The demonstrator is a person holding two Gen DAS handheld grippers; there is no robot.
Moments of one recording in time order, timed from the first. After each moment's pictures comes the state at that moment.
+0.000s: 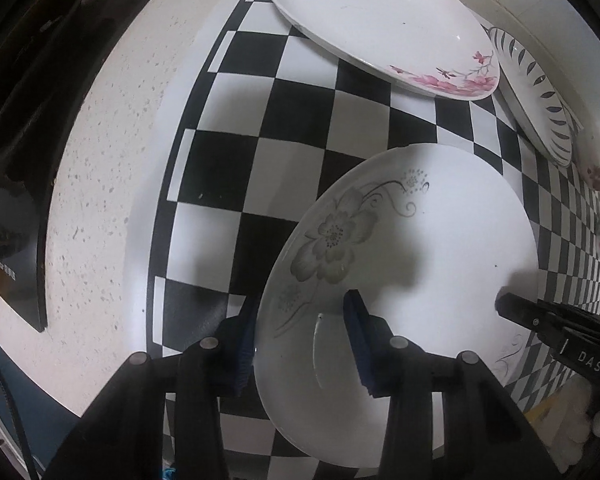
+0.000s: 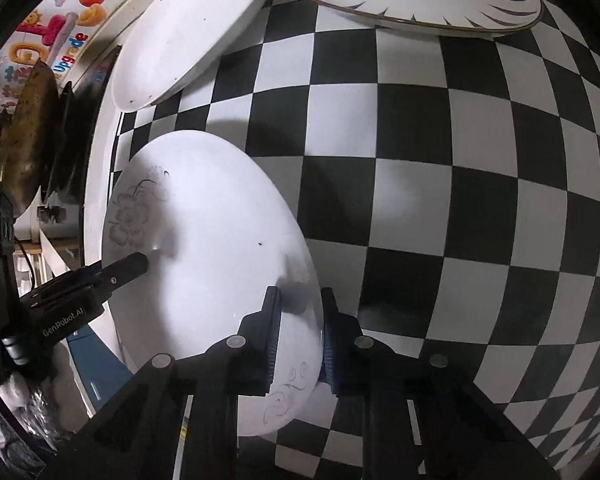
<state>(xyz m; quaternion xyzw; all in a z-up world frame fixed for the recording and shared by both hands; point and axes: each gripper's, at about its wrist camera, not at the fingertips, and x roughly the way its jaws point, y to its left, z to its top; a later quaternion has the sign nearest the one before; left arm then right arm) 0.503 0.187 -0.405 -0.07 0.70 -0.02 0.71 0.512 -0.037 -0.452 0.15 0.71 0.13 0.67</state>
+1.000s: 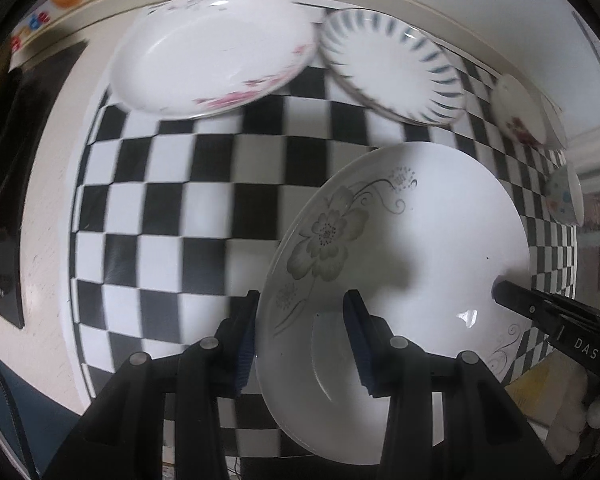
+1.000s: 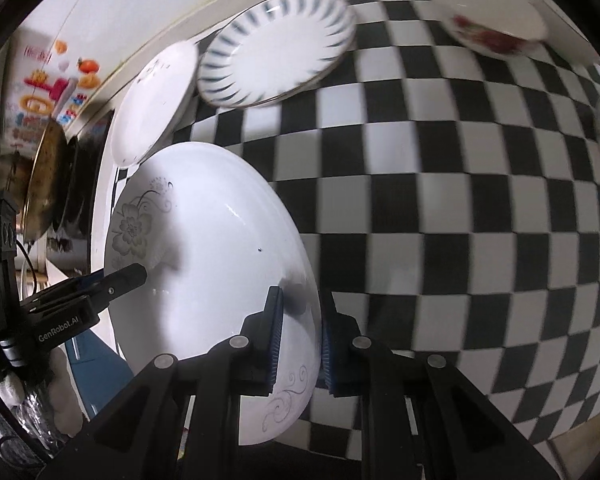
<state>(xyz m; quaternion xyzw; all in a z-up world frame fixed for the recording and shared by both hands) 0.466 0.027 -0.340 -0.02 0.68 -0.10 0.73 0.460 -0.188 -0.381 0.19 0.66 0.08 0.72</state>
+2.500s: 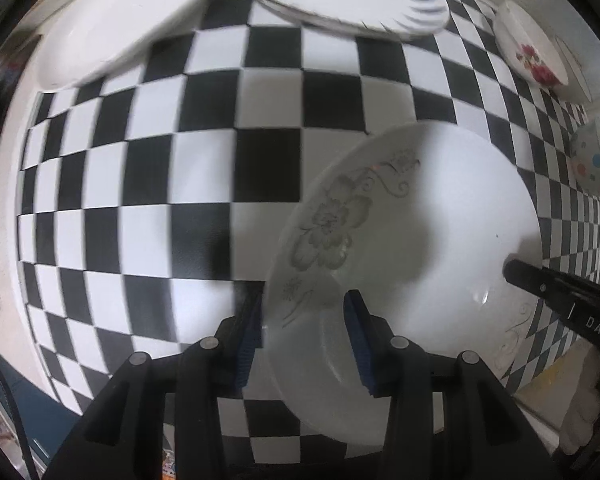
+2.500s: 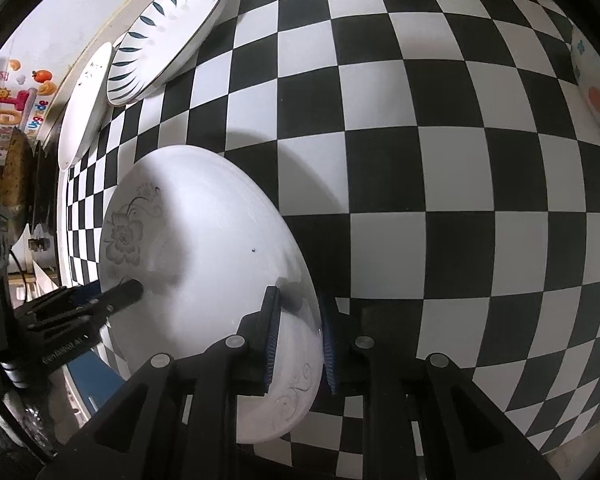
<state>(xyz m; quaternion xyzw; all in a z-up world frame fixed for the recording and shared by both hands) 0.471 -0.010 -0.390 0.01 0.72 -0.06 0.69 0.461 -0.238 -0.447 0.18 0.71 0.06 0.68</state>
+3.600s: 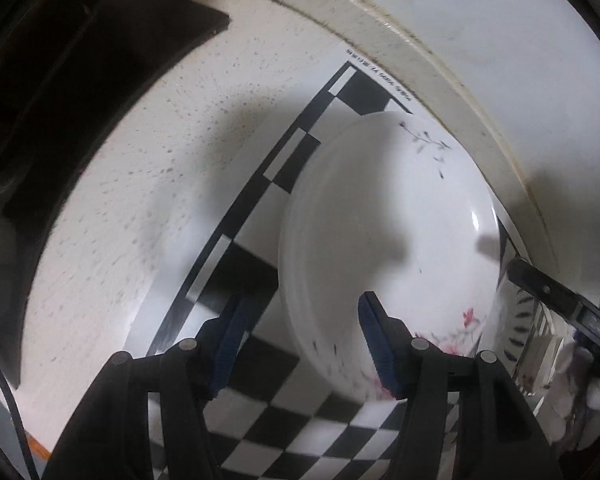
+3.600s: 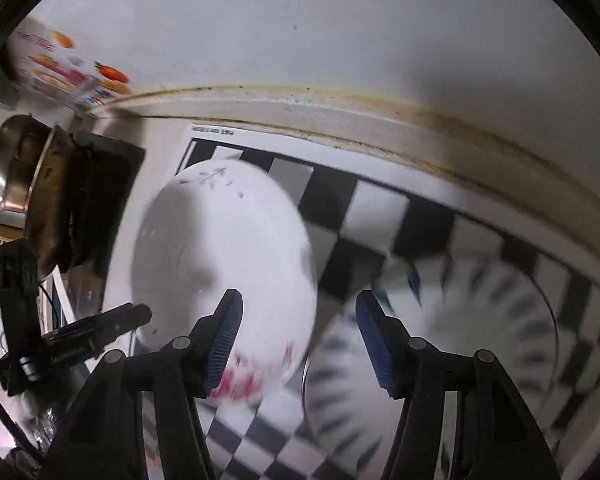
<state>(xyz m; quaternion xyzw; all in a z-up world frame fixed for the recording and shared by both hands) 0.636 0.235 -0.390 -0.26 0.64 0.05 0.72 0.782 -0.012 -0.418 0.05 0.67 0.22 0.71</state>
